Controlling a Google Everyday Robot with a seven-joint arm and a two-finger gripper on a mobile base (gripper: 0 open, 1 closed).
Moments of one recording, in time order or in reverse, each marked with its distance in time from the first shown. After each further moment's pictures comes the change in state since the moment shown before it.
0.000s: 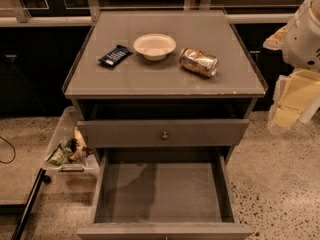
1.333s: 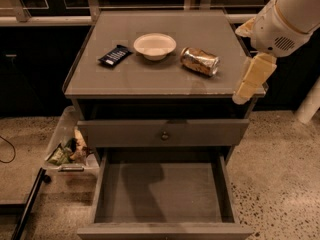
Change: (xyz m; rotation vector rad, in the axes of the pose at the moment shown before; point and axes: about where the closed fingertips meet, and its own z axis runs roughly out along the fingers) arm -0.038 -0.081 0.052 0.043 -0.199 -0.030
